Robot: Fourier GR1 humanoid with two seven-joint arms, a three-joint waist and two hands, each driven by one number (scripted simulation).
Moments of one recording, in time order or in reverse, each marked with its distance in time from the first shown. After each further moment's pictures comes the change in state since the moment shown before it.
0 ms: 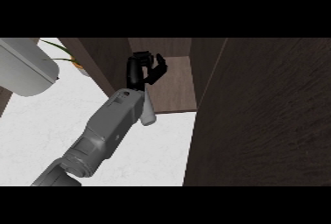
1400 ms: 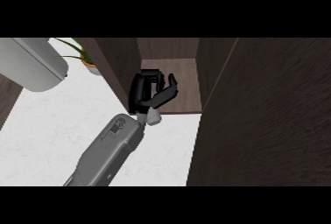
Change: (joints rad) left arm 0.386 -0.001 -0.081 -0.679 -0.143 -0.177 0.218; right arm -0.118 0.047 0.070 -0.003 0.075 -0.093 0.160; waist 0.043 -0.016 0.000
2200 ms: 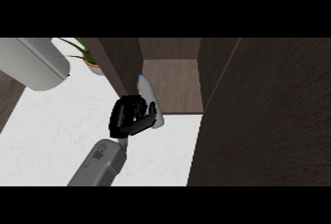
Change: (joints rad) left arm 0.272 0.001 0.121 -0.065 -0.105 -0.281 -0.186; right arm -0.019 0.023 0.047 0.013 0.024 -0.011 0.011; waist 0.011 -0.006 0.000
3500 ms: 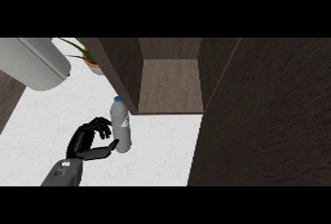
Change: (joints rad) left arm 0.037 0.154 0.417 0.500 -0.418 -0.410 -0.342; right arm -0.036 0.054 -0.041 -0.003 -0.002 0.052 0.053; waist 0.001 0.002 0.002
